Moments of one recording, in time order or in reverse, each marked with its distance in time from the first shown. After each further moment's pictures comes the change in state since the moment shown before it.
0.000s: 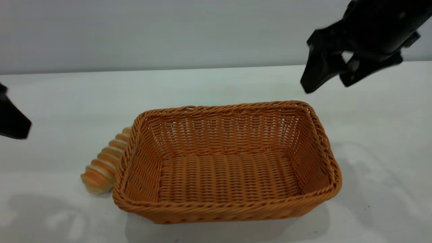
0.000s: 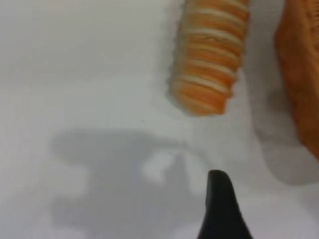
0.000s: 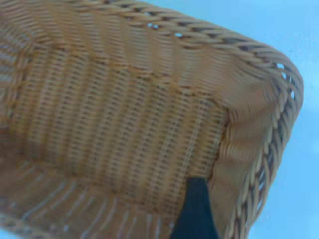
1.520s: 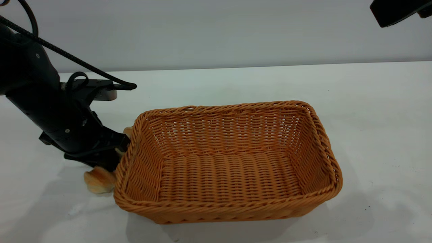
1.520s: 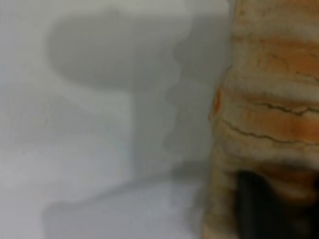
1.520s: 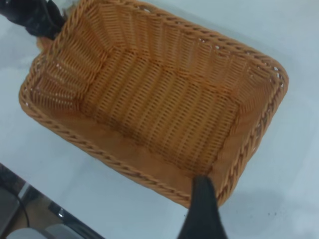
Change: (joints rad) left arm -0.124 0.840 -0.452 -0.005 -0.169 0.032; right arm 0.000 -0.518 0.131 -0.022 0.222 -0.046
